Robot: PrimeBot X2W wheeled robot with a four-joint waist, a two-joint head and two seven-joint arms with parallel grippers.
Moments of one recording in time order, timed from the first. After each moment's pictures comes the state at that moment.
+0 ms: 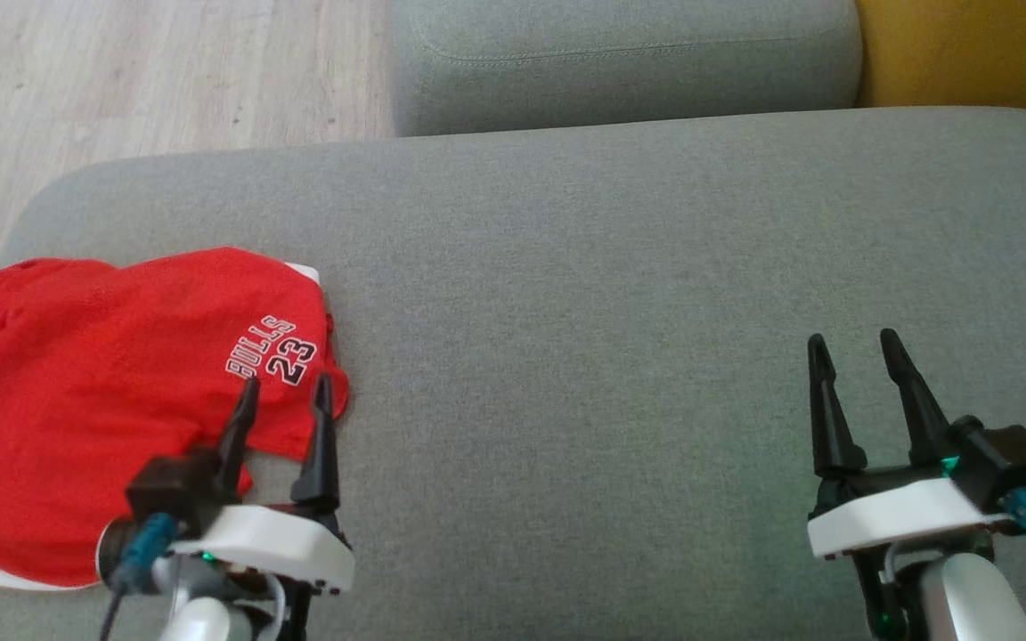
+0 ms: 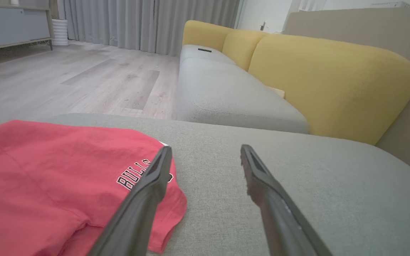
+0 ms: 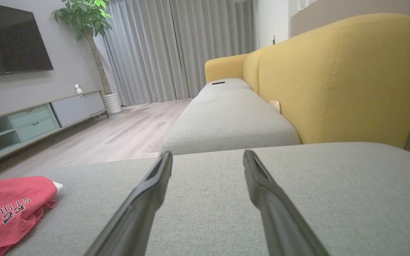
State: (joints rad) left arm 0.02 0.16 -0.30 0.03 -0.37 0.16 -0.16; right arm -0.01 -0.04 0.03 0.12 0.17 0.13 -0.16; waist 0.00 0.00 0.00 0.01
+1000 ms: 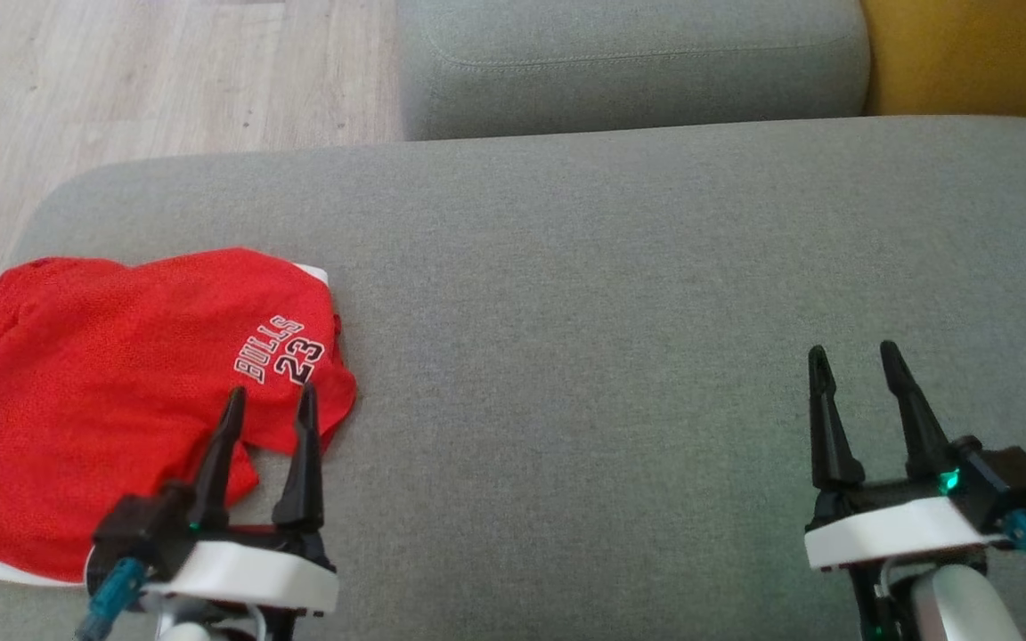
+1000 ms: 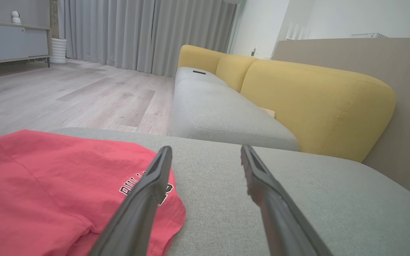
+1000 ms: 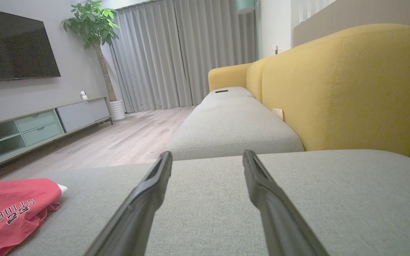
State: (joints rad) left arm 0.08 0.06 -0.17 0.03 -0.28 -0.01 -0.25; right arm 0.00 -0.04 0.04 0.16 0.16 0.13 -0.25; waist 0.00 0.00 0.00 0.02
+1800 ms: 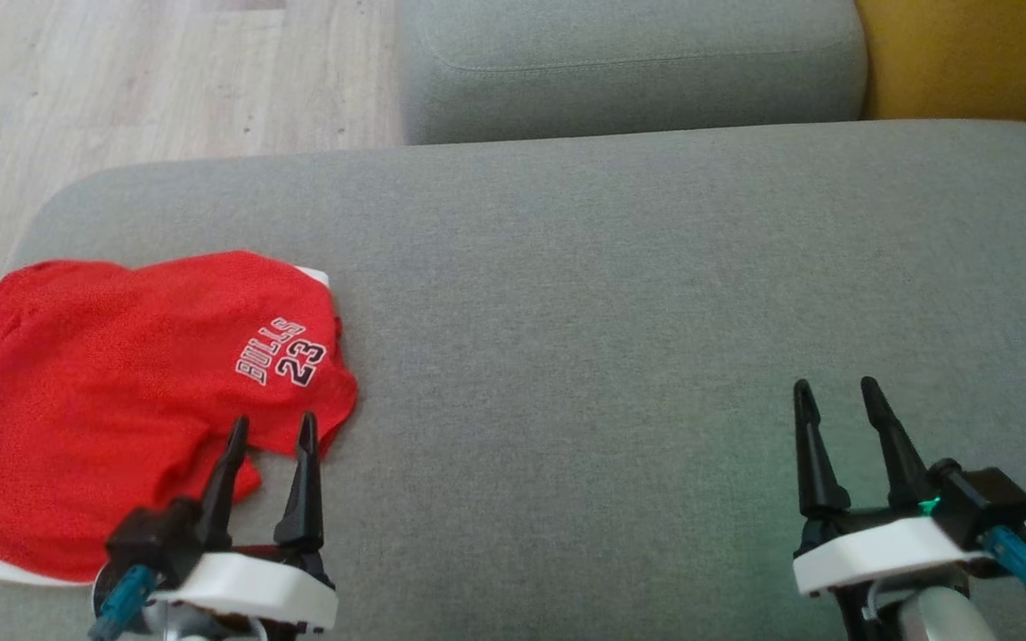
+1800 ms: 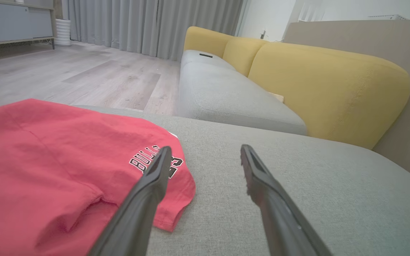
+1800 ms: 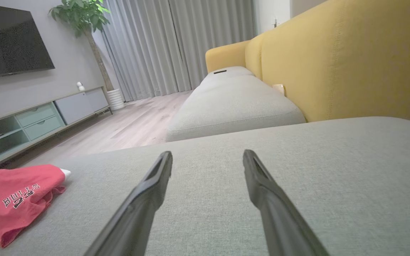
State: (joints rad) left arm 0.09 0.05 -0.15 0.12 -0.28 -0.04 -0.25; right arm 0.01 -0.04 0.06 0.24 0.21 0.13 -0.25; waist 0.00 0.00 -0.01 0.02
